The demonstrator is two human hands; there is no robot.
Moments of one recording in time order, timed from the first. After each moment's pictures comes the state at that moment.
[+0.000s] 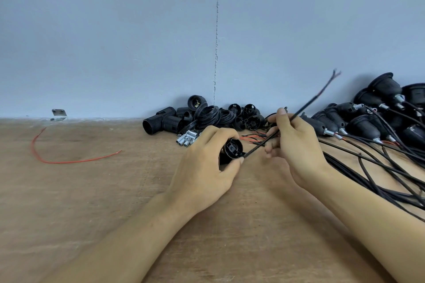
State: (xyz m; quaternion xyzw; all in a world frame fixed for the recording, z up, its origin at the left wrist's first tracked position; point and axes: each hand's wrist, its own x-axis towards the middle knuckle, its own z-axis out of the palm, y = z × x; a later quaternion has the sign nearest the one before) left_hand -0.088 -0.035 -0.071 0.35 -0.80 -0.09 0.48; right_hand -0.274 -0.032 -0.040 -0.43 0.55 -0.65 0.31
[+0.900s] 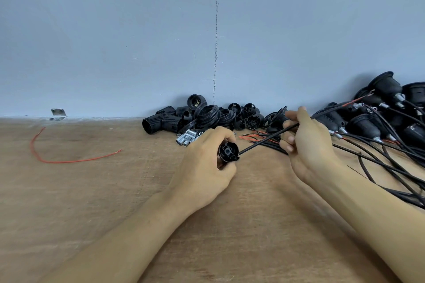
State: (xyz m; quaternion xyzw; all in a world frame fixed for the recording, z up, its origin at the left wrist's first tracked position) left_hand -0.086 -0.038 -0.072 0.37 -0.80 -0.13 0.46; right_hand -0.283 -0.036 -0.031 -0.27 0.47 -0.75 0.38
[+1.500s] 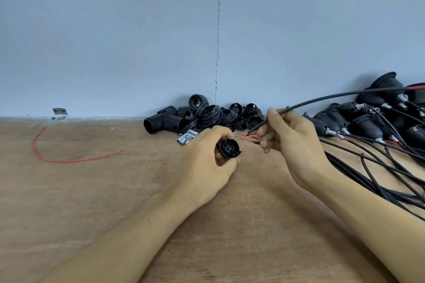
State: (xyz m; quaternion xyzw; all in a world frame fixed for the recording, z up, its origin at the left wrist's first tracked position) left_hand -0.087 -0.043 -0.073 0.38 -0.77 -0.18 0.48; right_hand -0.268 -0.026 -0.036 -0.49 0.45 -0.65 0.35
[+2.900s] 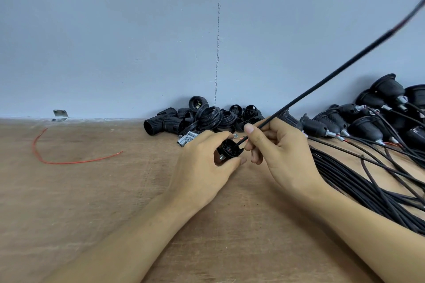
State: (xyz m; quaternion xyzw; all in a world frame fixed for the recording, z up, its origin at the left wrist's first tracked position) left_hand -0.086 -0.042 -0.073 0.39 -0.77 -0.12 0.48; right_hand -0.254 -0.013 -0.045 -0.62 0.48 -0.59 0.21
